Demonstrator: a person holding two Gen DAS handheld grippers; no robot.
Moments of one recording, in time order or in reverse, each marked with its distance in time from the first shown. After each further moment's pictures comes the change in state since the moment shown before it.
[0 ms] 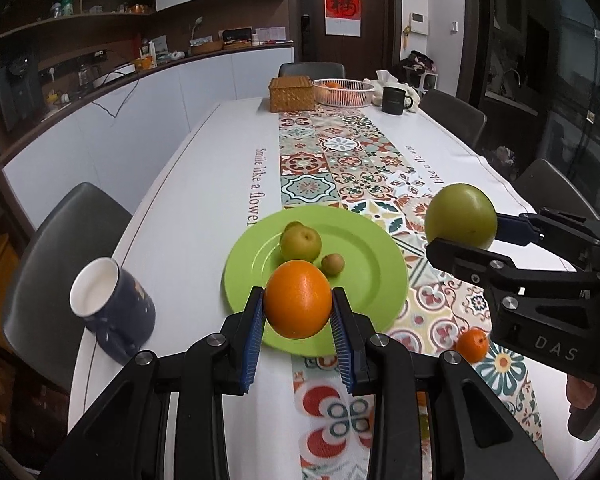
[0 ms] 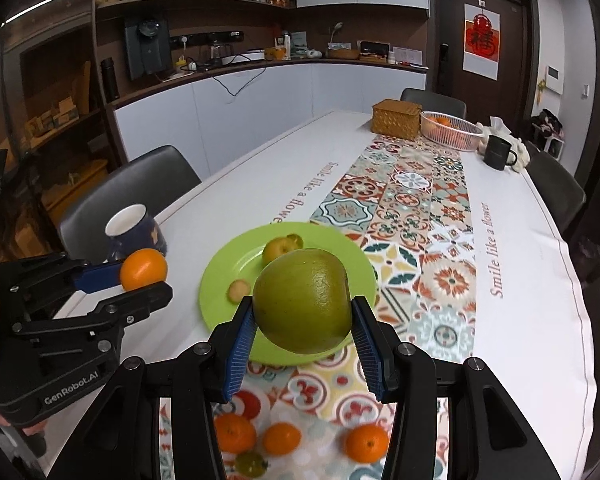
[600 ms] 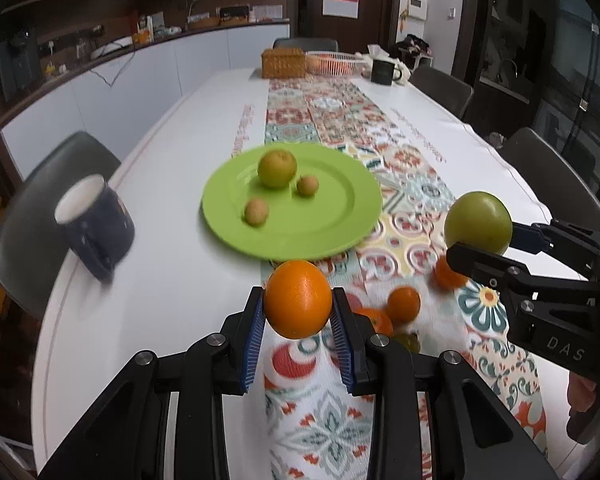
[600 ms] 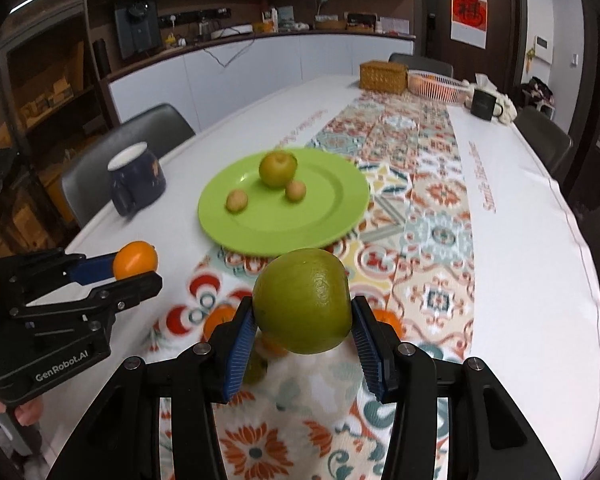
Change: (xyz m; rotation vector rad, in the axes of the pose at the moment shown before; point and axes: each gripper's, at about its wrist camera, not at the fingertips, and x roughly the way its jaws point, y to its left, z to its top) left arm -0.018 -0.022 -0.074 -0.027 0.059 -0.030; right arm -0.026 0.003 -0.086 0.042 0.062 -0.027
